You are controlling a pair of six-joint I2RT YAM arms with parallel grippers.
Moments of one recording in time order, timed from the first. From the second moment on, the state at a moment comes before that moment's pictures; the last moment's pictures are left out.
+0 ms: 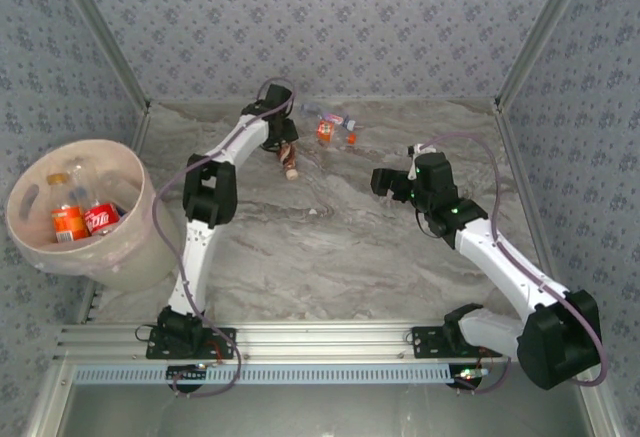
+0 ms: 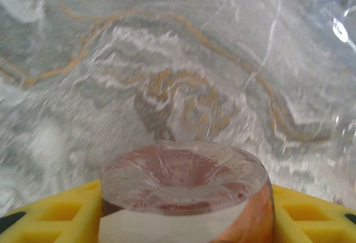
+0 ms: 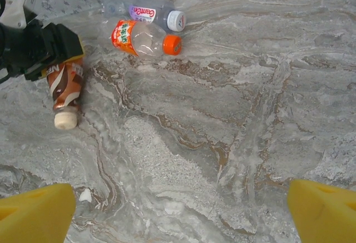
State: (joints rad) left arm -0.37 2.48 2.21 -0.75 -0.12 -0.61; right arm 0.39 1.13 0.80 -0.24 0.05 0.40
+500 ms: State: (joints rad) left arm -0.37 1.91 1.62 -0.42 -0.09 -0.60; right arm 0.39 1.11 0.78 -0.10 0.00 0.40
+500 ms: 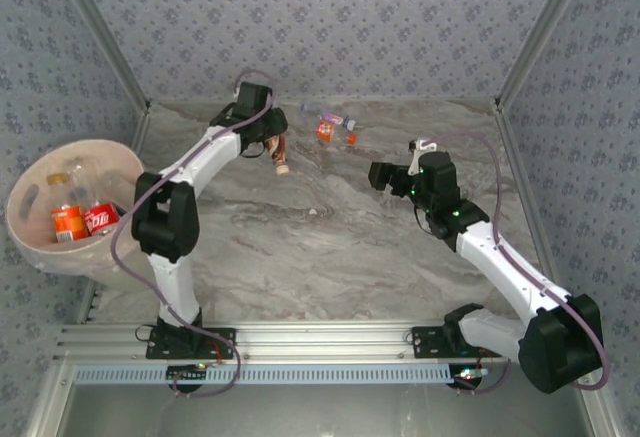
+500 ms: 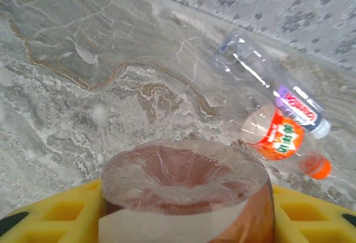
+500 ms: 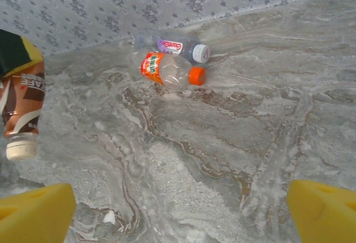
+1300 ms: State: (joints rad) left arm -0.38 1.26 1.37 -0.31 -0.08 -0.54; right arm 0.56 1.20 0.78 0.17 -0.20 0.27
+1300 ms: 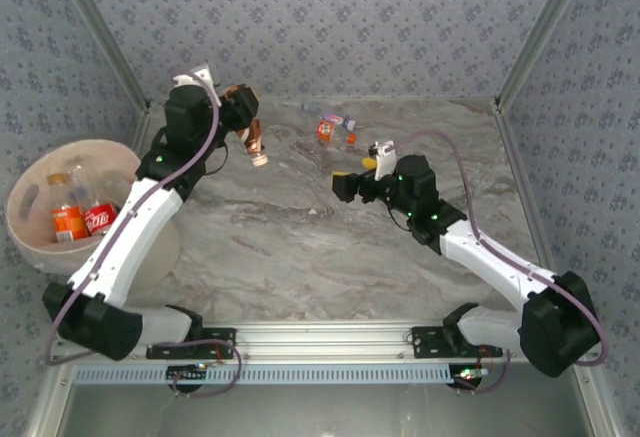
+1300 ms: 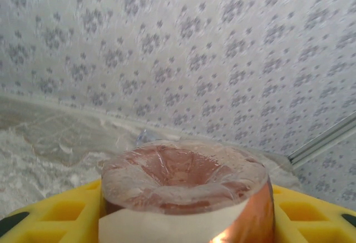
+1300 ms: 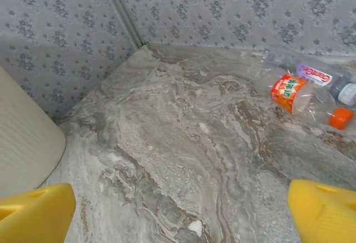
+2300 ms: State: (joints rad) left arm -0.03 1.03 1.50 -0.65 -0.82 -0.14; right arm 0.59 1.42 0.92 0.26 -0.23 0.25
